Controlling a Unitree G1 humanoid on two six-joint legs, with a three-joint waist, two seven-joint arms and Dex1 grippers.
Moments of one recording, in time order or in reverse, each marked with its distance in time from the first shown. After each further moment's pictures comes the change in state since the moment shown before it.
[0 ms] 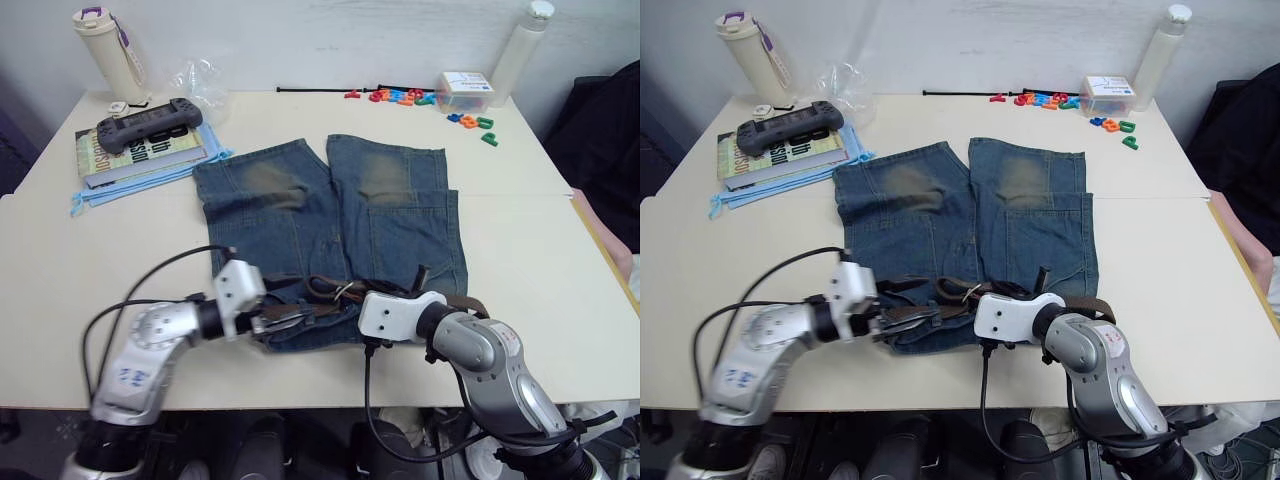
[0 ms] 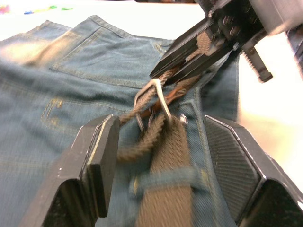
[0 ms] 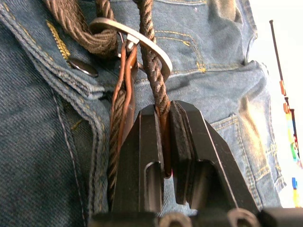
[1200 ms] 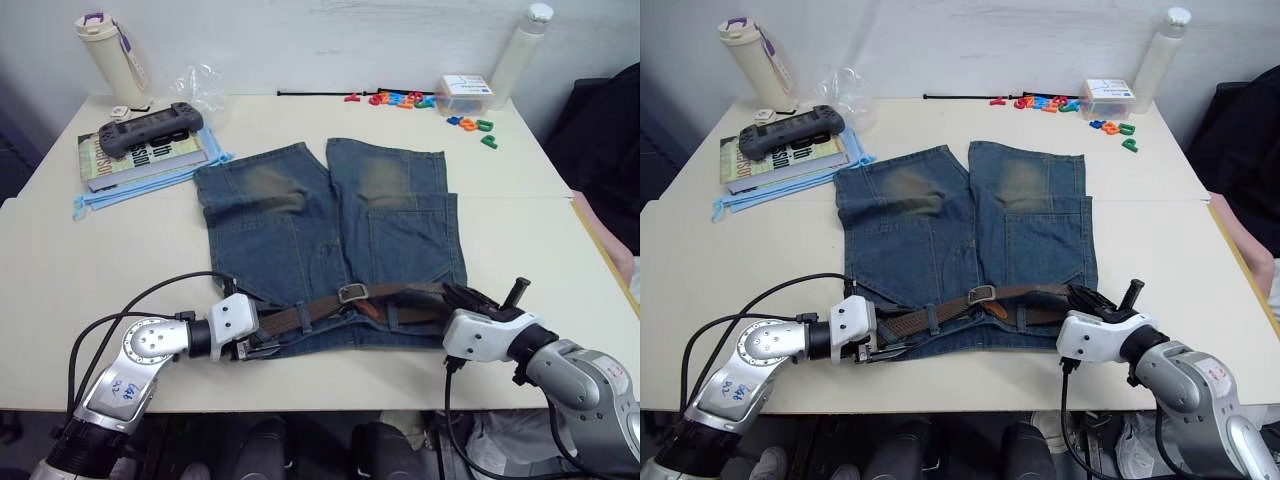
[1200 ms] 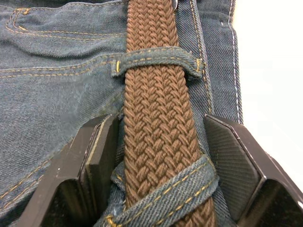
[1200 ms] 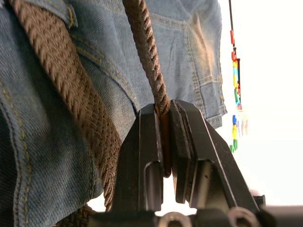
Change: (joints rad) left arm 0.044 0.121 -0.179 0.180 0.182 -0.250 -0.014; right arm 0.363 -0.227 -0.452 0.052 0.138 -0.396 -0.193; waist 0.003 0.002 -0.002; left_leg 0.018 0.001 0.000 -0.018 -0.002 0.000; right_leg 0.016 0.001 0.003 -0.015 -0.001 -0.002
